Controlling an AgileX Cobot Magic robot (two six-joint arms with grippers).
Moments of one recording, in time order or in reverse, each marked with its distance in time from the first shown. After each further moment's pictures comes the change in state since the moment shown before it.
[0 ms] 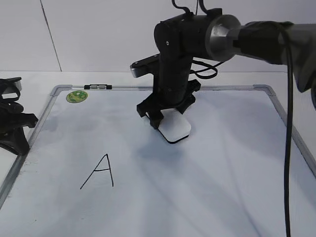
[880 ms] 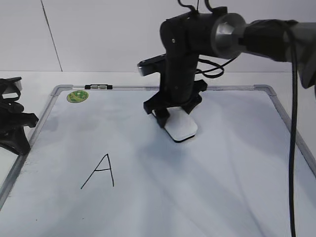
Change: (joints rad) left arm 0.002 0.002 0.000 -0.001 0.000 0.000; right arm -0.068 0.000 -0.004 -0.019 0.036 0.021
